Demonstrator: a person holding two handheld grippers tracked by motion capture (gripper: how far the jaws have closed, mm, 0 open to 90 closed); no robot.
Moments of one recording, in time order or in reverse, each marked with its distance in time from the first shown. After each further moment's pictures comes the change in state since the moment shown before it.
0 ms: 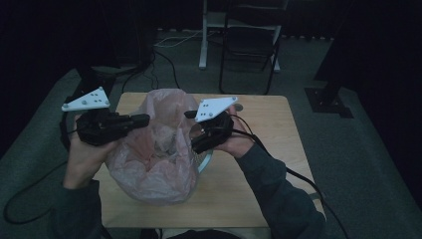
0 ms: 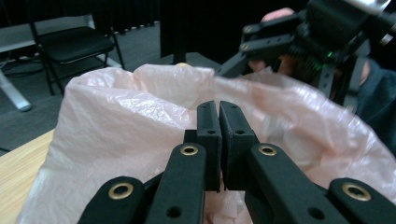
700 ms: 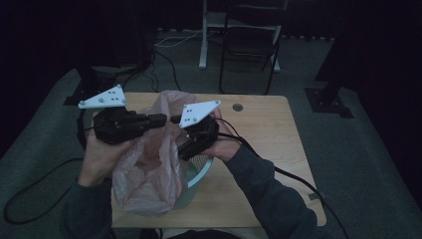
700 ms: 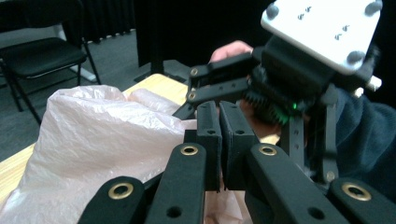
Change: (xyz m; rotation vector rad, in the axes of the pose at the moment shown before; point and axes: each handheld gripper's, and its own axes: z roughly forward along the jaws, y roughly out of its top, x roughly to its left) left arm -0.020 0.017 0.023 -0.028 -0.096 0.027; right arm 0.016 0.013 0.024 -0.023 0.073 -0.030
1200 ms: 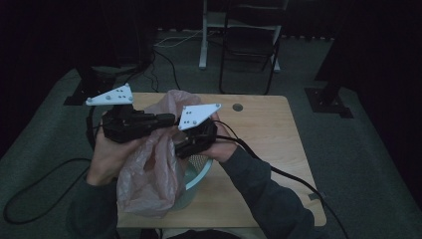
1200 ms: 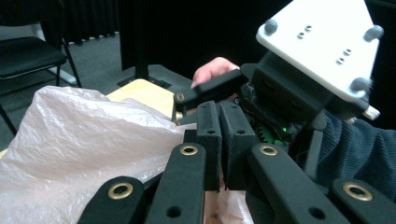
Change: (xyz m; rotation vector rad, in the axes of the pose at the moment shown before) left arm -0.001 0.003 0.012 -0.019 -0.060 -0.036; right arm 0.004 0.000 0.003 -0.052 -0.013 -0.029
